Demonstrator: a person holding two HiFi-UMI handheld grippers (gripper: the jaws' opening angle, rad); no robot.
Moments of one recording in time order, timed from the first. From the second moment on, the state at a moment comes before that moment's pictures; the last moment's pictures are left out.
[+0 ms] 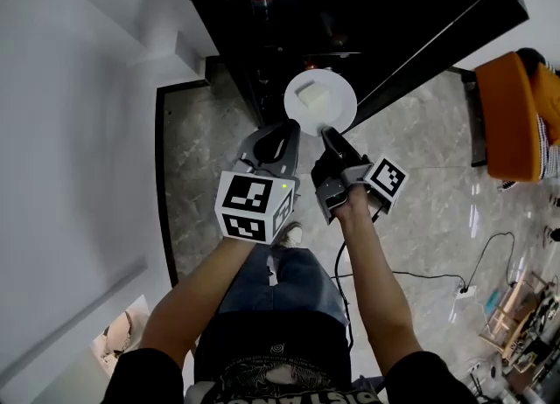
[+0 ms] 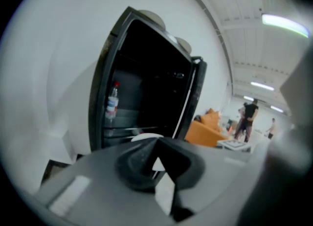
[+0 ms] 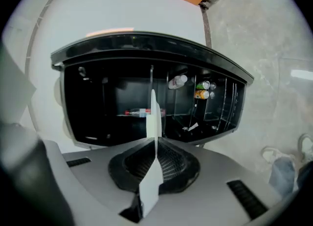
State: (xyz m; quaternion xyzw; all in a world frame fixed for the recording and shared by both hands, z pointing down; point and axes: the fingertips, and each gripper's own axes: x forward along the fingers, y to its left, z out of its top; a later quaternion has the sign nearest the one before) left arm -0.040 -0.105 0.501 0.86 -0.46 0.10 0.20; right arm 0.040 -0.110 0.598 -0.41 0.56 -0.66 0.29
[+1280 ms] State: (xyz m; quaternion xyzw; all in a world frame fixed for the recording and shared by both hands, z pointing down) left arm -0.028 -0.043 0.356 0.86 -0.47 0.09 0.15; right arm 0.039 -0.039 0.393 -0.39 0.60 -0.63 0.31
